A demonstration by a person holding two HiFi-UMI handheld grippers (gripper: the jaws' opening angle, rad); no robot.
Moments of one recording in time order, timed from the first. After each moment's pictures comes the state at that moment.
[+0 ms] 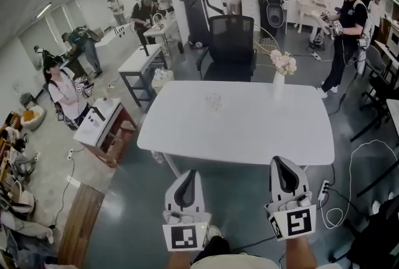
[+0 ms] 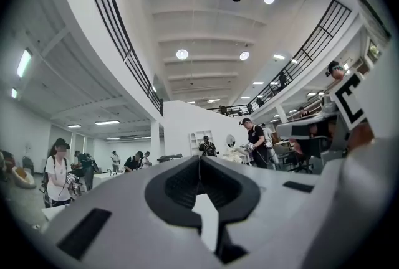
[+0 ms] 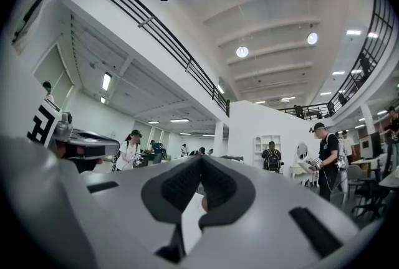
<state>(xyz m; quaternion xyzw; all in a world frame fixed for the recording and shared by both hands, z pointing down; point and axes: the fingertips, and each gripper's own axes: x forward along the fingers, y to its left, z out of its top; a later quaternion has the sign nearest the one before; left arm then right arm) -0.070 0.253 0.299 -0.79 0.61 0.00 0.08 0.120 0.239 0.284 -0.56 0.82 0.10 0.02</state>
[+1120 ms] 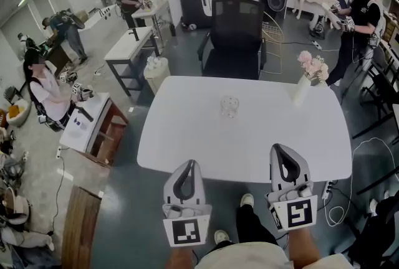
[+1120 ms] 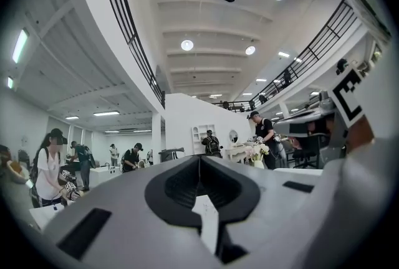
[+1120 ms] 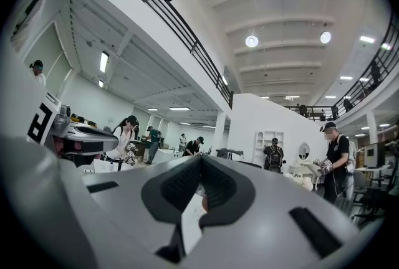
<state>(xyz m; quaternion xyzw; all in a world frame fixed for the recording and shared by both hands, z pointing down) -0.199 0.033 0.334 -0.79 0.61 -0.01 0.06 -0.013 0.018 0.311 -0.57 0.82 0.11 -0.04</state>
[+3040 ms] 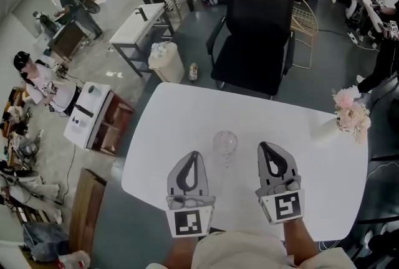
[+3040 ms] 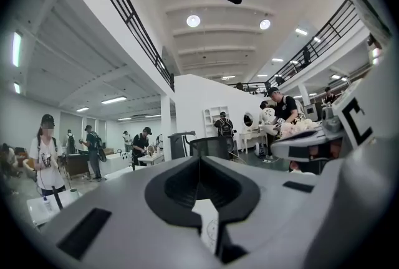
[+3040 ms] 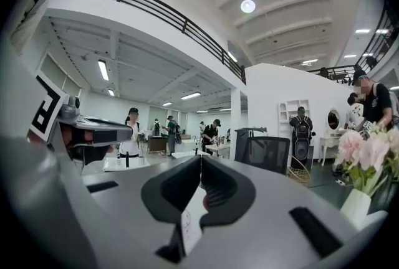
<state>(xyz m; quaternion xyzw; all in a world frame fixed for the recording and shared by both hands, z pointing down) -0.098 -0.269 0.389 -0.75 0.66 -0.06 0.01 0.051 -0.305 0.411 -0.47 0.88 0.01 -0.06</state>
